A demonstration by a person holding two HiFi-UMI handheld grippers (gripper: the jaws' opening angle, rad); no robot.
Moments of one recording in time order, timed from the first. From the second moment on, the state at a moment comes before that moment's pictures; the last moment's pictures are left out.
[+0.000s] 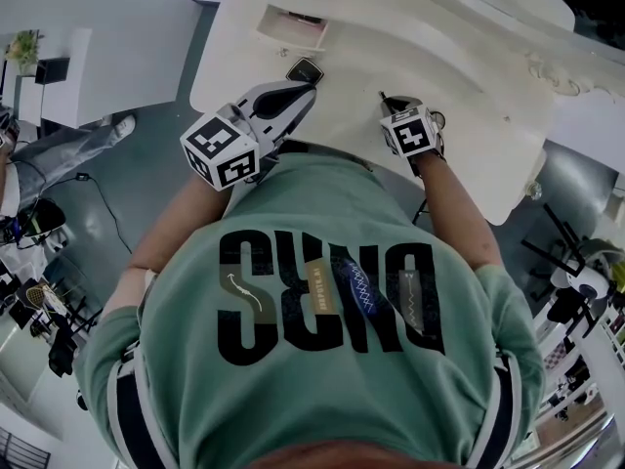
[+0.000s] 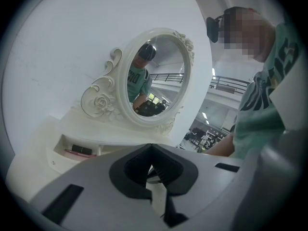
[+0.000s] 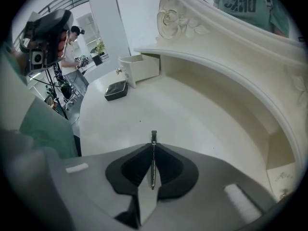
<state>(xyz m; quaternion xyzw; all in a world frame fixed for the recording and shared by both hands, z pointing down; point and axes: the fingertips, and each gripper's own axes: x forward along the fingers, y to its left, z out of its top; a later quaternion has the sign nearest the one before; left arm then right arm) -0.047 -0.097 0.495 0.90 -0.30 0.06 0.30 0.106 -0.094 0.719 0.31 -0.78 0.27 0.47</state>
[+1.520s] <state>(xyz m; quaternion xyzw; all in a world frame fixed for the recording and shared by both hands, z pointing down) 0.034 -0.148 0.361 0.95 -0.25 -0.03 0.18 0.242 -0.127 0.355 0.45 -0.88 0.11 0.07</state>
